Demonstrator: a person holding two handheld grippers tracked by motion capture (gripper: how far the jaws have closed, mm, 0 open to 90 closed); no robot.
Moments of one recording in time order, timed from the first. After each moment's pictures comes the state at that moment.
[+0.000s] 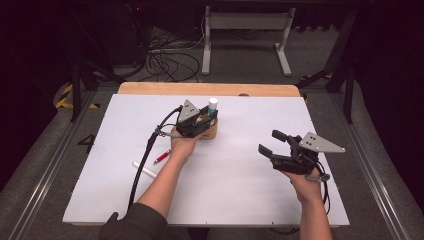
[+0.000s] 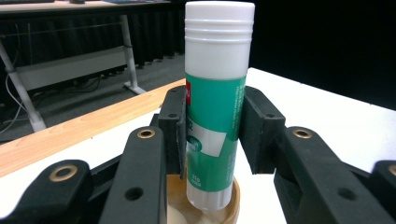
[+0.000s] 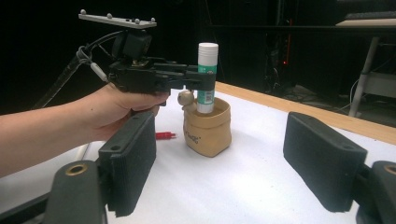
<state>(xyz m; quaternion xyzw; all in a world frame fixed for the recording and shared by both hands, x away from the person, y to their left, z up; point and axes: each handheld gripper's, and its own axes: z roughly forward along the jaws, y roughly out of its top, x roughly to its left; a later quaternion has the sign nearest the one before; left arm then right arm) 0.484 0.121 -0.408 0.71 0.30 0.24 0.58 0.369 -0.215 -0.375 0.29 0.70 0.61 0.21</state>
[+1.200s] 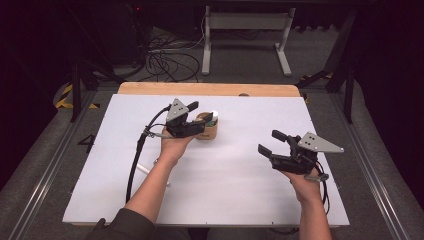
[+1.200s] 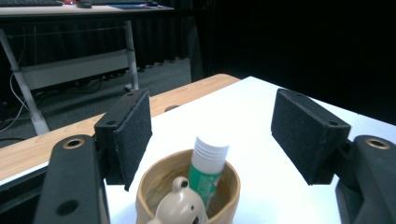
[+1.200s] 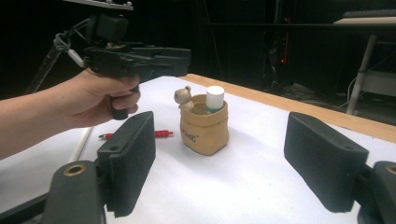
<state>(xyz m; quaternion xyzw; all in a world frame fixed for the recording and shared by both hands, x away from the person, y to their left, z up) 0.467 0.148 -0.390 0.71 0.31 0.24 0.59 0.371 -0.214 -0.377 0.30 0.70 0.61 0.21</state>
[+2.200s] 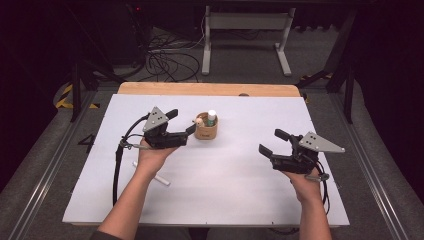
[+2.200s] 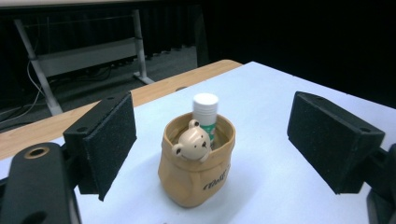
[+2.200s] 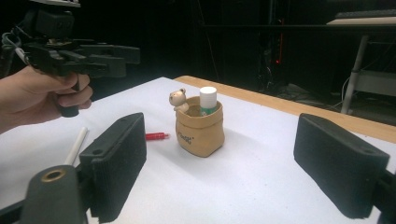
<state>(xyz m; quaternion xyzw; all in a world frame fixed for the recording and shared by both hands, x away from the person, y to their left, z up) 0.420 0.193 -0.376 0.72 0.32 0.25 0.56 0.371 -0.215 -0.377 0.30 0.70 0.61 0.21</state>
